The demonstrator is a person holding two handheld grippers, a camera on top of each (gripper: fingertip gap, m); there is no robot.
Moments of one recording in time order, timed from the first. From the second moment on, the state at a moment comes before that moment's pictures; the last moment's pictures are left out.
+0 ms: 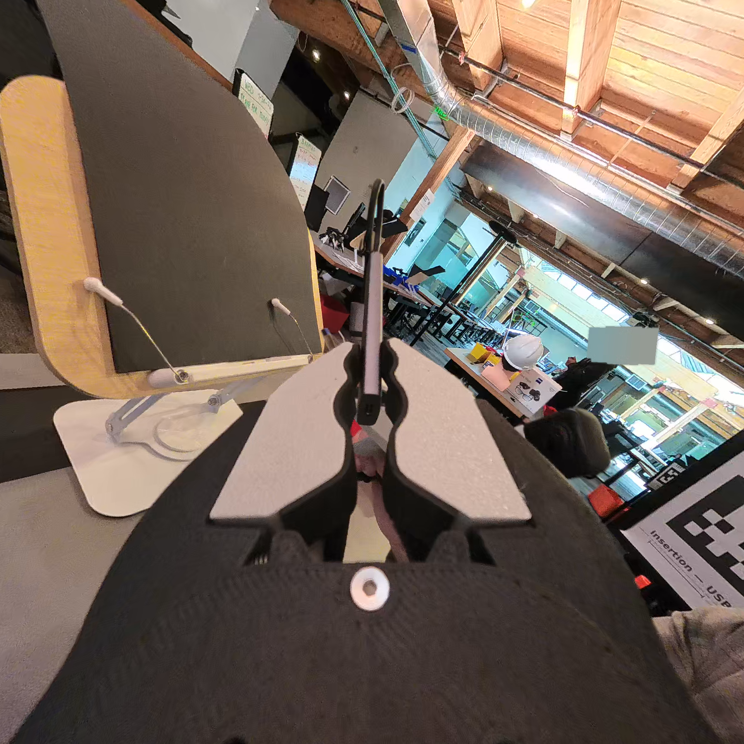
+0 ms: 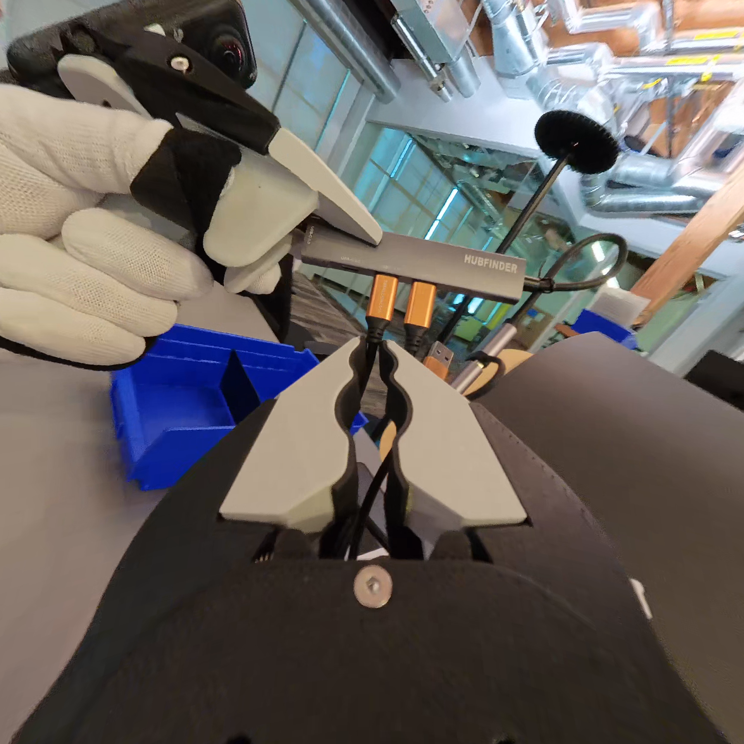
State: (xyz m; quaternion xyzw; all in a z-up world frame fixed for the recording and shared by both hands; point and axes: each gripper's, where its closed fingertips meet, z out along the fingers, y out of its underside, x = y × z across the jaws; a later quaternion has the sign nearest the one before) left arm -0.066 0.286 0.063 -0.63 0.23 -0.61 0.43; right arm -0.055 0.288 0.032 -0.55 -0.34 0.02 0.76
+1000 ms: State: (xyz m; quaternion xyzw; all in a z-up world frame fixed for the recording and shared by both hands) left arm -0.056 0.234 -0.024 -0.38 0.75 0.07 0.54; right arm -0.063 0.174 -0.013 -0.56 -0.58 0.36 0.47
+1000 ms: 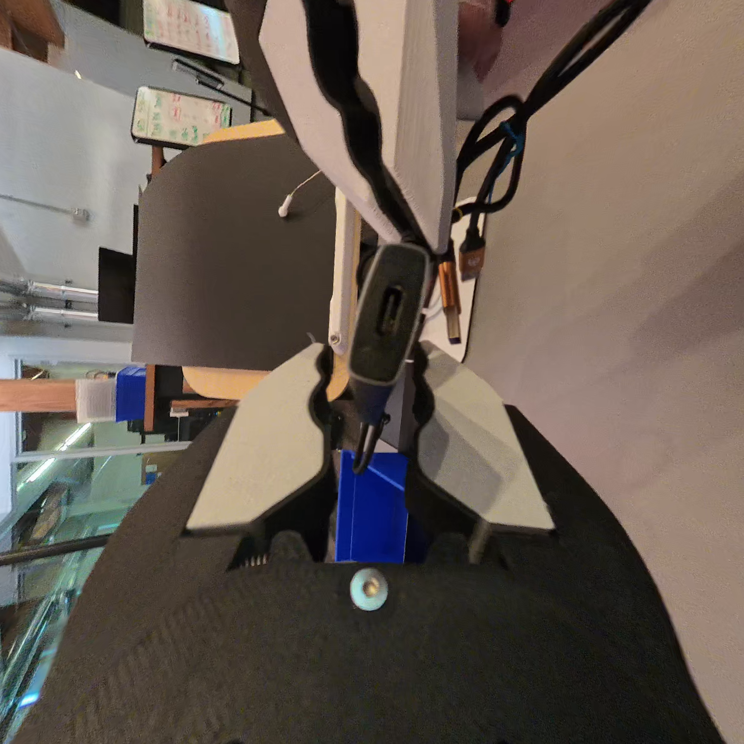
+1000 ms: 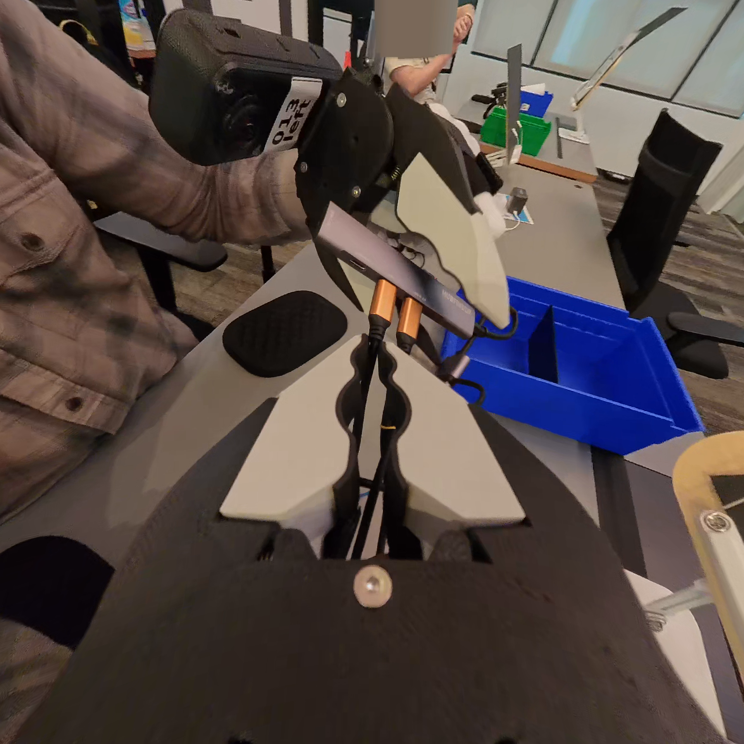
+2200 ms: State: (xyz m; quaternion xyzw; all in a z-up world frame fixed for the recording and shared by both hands) left arm -0.044 0.221 0.055 -0.26 0.60 0.25 0.72; right arm -0.055 0.163 0.049 -0.44 -0.49 0.53 0.54
